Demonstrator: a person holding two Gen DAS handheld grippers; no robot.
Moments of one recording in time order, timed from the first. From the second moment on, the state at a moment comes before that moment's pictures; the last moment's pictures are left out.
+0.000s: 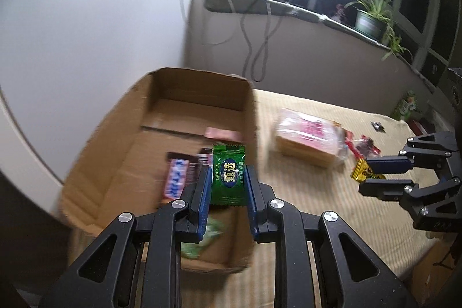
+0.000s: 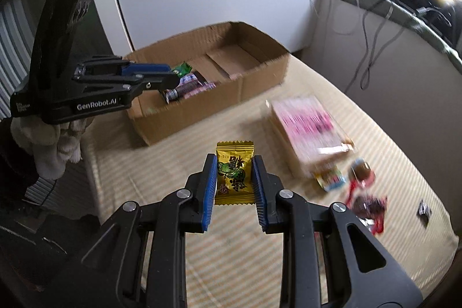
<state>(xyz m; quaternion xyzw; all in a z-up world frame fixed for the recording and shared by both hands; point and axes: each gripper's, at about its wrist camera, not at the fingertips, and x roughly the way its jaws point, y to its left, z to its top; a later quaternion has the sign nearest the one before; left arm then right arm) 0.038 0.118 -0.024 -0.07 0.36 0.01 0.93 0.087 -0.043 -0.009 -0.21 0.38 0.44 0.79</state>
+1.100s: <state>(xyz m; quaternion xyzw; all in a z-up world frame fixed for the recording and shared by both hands) 0.028 0.181 -0.034 -0.10 0.37 0.09 0.92 0.104 0.094 -0.025 -0.24 0.37 0.50 0.74</state>
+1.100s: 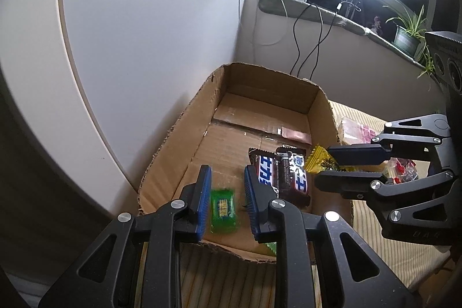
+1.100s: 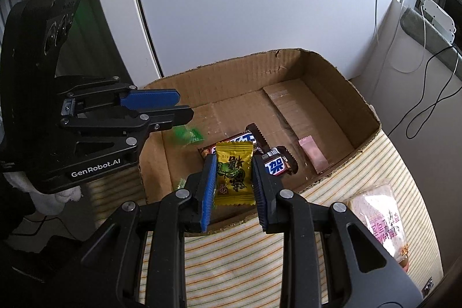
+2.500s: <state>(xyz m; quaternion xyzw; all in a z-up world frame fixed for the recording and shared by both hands) 0.046 0.059 -0.015 -0.06 0.36 -0.03 0.93 0.151 -0.141 0.000 -0.16 0.39 0.32 0.85</state>
